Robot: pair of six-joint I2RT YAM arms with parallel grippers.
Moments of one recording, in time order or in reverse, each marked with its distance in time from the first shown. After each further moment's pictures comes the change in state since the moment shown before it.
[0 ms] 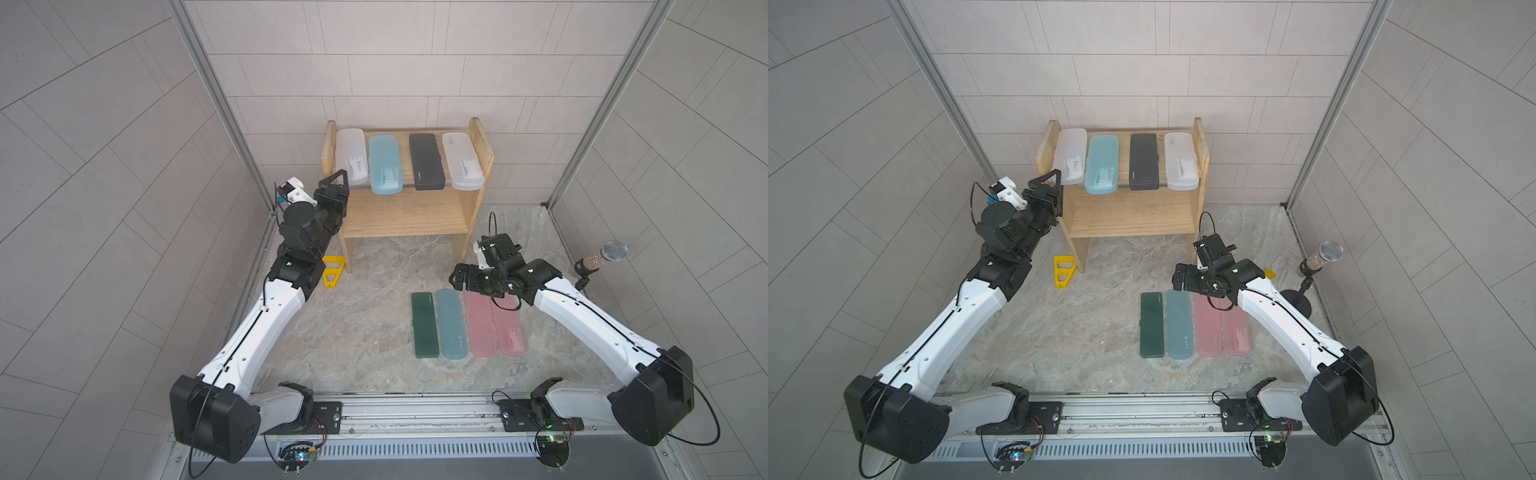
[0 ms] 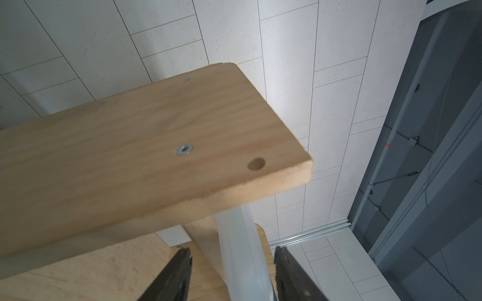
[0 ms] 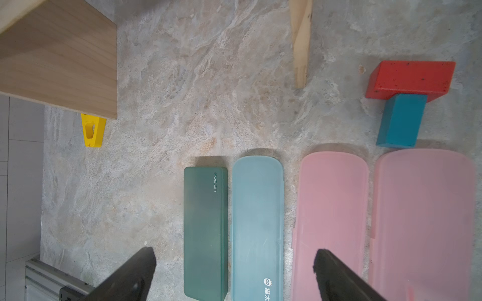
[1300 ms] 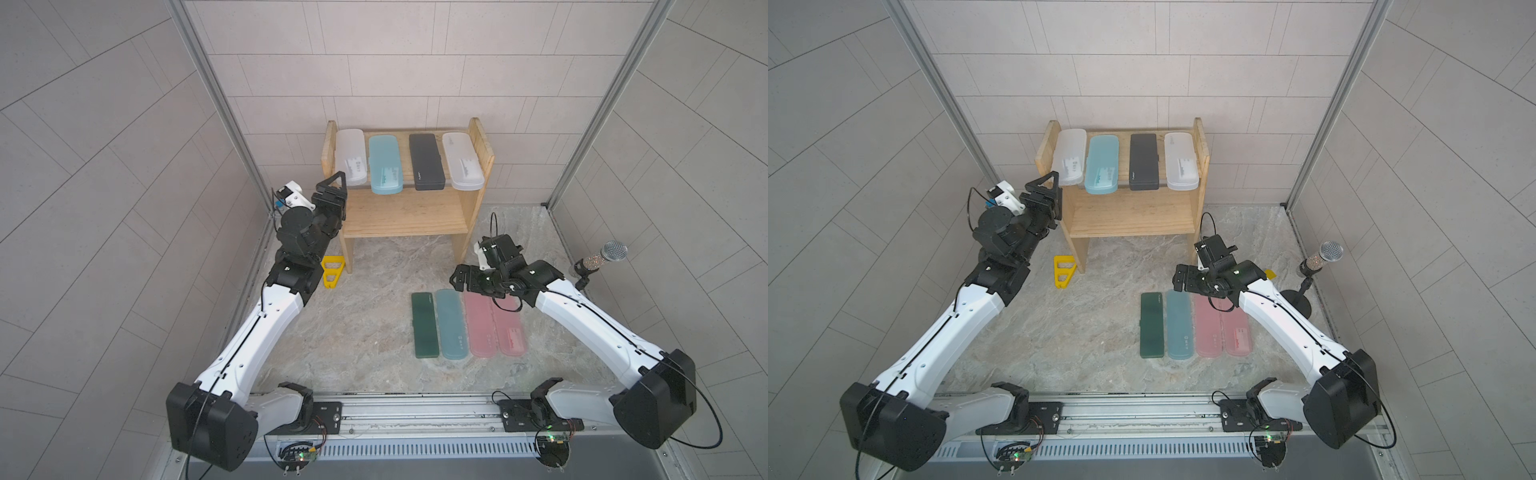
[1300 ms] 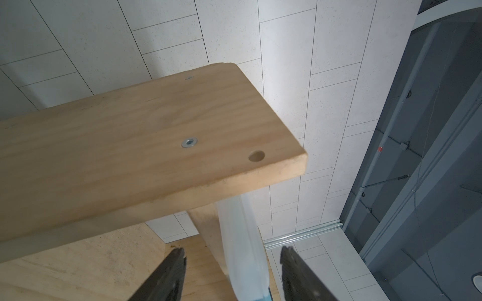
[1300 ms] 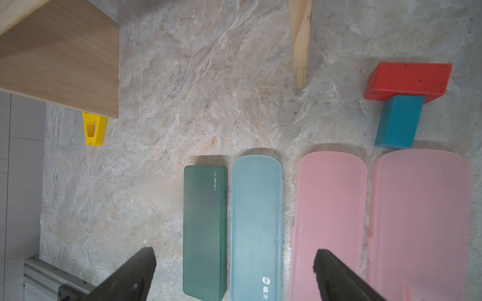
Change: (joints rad) left arm 0.000 -0.023 -0.024 0.010 0.010 -0.032; right arm 0.000 -0.015 -0.008 0.000 0.000 -0.008
